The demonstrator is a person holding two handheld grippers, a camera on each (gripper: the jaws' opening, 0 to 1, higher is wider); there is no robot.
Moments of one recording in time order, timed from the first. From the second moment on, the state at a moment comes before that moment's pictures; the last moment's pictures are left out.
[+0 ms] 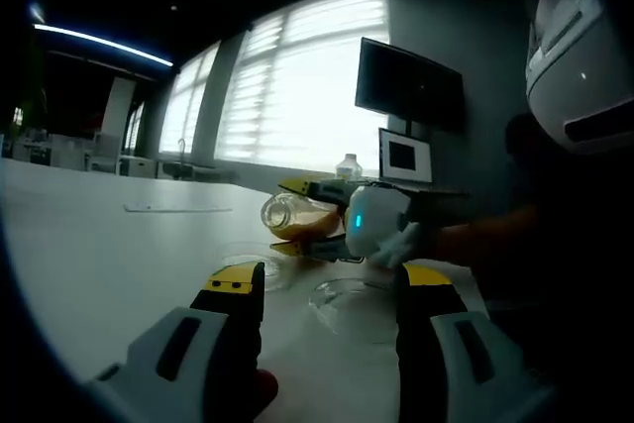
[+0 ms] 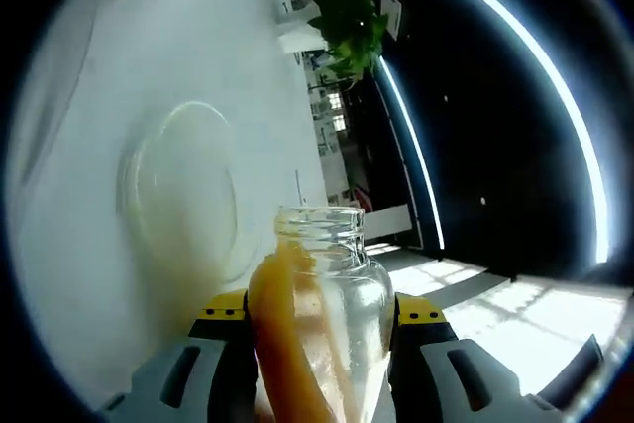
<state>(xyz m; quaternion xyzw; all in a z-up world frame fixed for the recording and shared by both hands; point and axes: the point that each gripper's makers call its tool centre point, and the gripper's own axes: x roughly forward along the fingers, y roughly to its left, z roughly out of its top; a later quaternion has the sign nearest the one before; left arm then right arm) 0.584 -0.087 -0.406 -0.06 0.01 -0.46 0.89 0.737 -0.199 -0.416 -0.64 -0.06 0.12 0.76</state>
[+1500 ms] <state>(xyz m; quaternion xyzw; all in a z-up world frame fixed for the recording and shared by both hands) 0.585 -0.086 -0.406 -0.06 0.01 -0.46 0.89 0.739 -0.197 -0.415 -0.63 -0.06 0.13 0.76</state>
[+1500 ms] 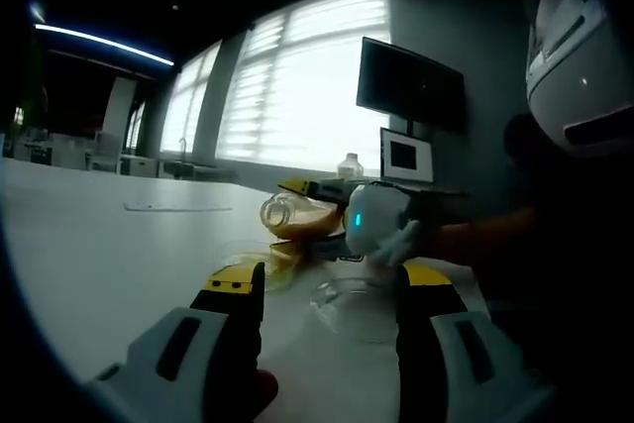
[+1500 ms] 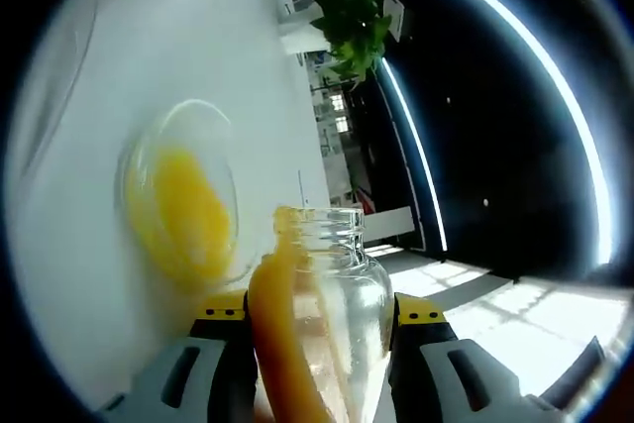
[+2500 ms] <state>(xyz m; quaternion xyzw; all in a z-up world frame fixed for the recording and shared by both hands) 0.585 -0.087 -0.406 -0.06 0.01 -0.46 0.89 0.742 -0.209 -0.392 -0.57 -0.06 0.13 0.81</state>
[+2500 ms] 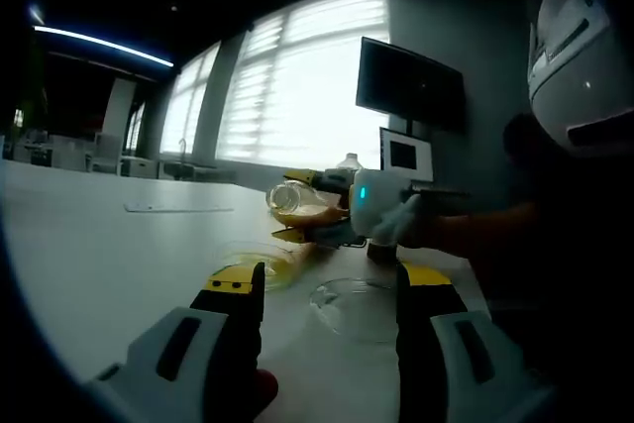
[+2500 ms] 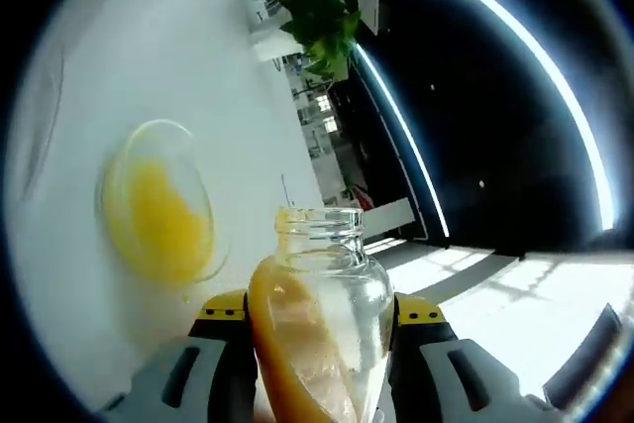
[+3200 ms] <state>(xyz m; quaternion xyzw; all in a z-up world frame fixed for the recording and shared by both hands) 0.585 -0.088 -0.408 -0.06 0.01 -0.46 0.89 0.753 -0.248 -0.354 -0.44 -0.05 0.11 0.89</state>
